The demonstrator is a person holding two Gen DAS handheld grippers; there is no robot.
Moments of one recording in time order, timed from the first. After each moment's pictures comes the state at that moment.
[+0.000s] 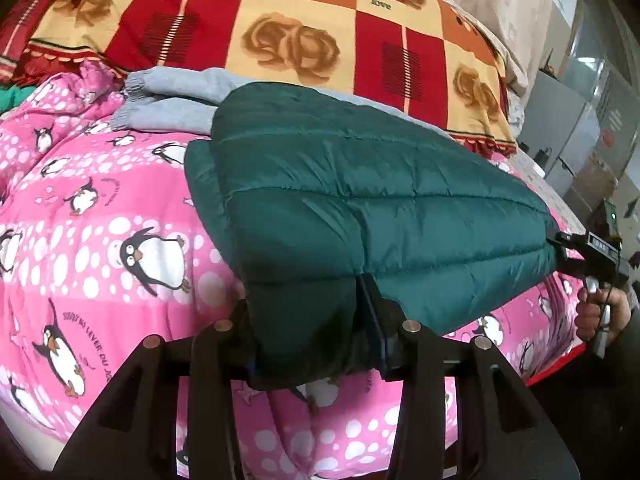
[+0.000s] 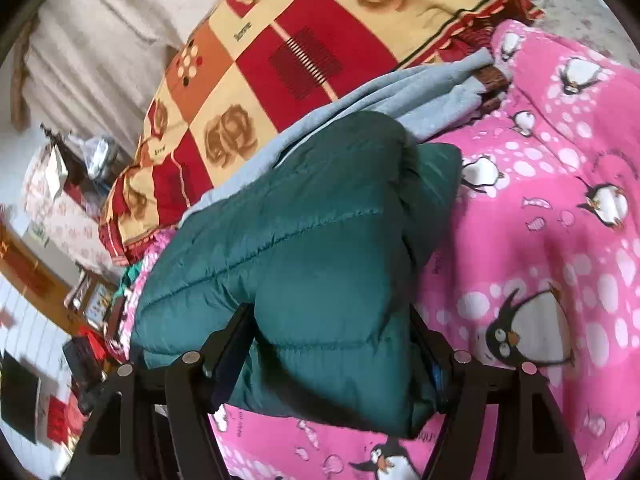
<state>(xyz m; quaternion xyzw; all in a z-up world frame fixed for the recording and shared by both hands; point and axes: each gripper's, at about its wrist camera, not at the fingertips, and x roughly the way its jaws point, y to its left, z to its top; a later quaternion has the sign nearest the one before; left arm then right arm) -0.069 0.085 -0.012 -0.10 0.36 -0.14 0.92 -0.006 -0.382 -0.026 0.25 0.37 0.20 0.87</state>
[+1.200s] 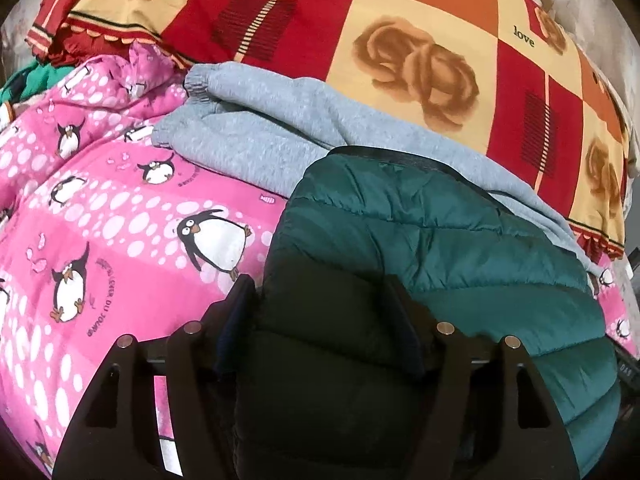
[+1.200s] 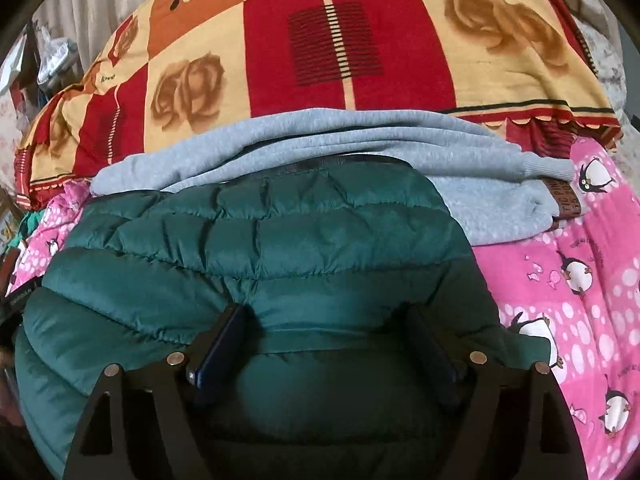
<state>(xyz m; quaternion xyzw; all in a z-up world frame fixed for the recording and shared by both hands) 0.089 0.107 -0.027 -0.16 0.37 0.05 0.91 0.127 -0.294 -0.024 0.02 0.41 0.12 0.91</state>
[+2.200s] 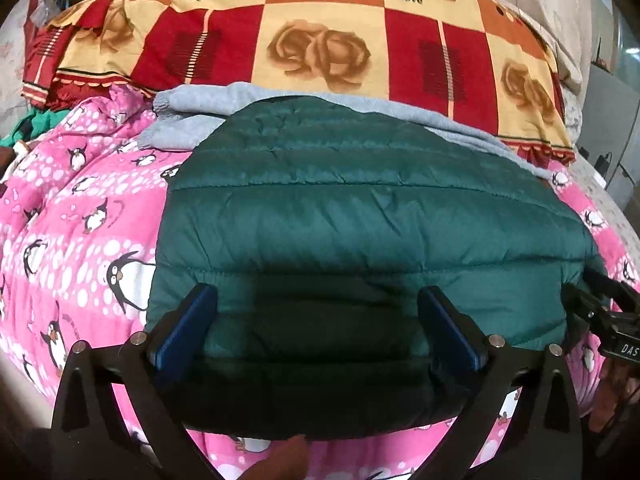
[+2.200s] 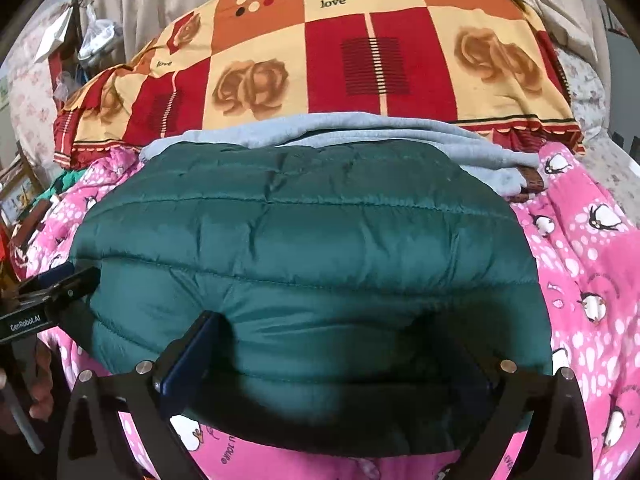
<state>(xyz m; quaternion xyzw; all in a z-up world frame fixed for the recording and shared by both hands) -0.040 0.017 -0.012 -0.06 0.35 -0.01 0.93 -0.009 -0.263 -0.014 -0.01 0.36 0.13 0.92</state>
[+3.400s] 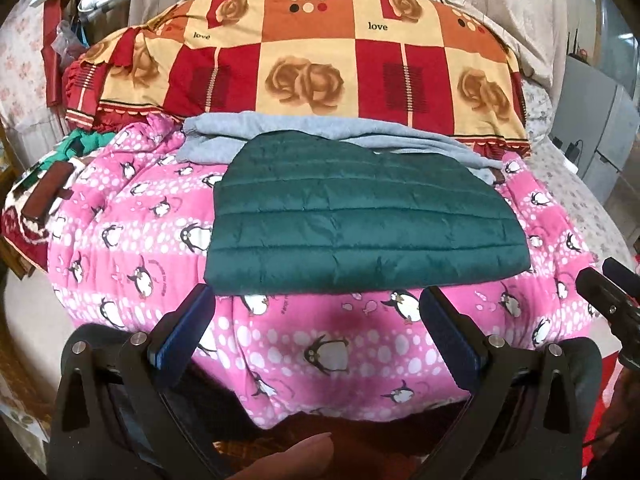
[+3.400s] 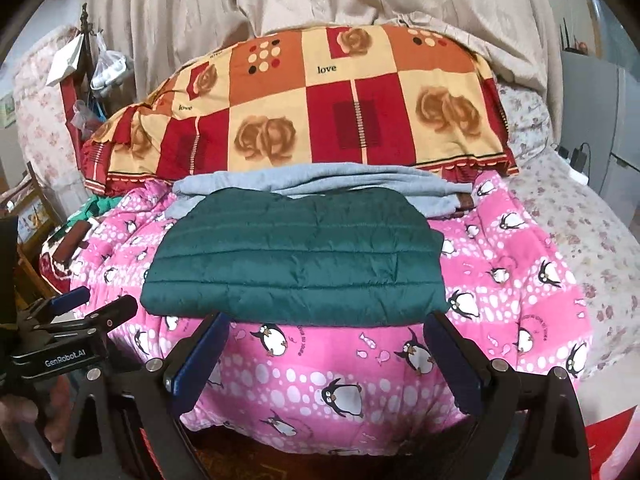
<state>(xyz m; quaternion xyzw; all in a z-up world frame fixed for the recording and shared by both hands) -0.183 -0.023 0.094 -0.03 0.36 0.01 0.93 -0.179 -0.265 0.106 0.00 0.32 0.09 0.94</state>
